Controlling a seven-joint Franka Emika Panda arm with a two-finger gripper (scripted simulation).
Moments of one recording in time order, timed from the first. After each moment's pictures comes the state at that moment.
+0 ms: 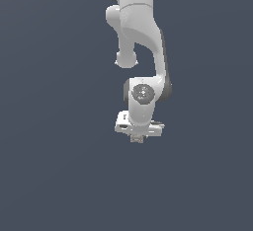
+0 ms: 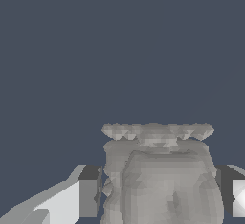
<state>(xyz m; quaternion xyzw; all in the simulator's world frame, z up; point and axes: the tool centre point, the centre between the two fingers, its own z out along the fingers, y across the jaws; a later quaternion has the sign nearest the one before) 0.037 0.050 0.043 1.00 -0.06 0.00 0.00</state>
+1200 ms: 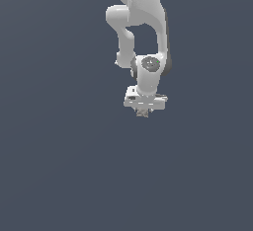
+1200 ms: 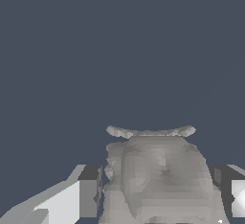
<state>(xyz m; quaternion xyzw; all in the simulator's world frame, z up) -0.098 0.088 0.055 1.00 -0.06 0.00 0.00</state>
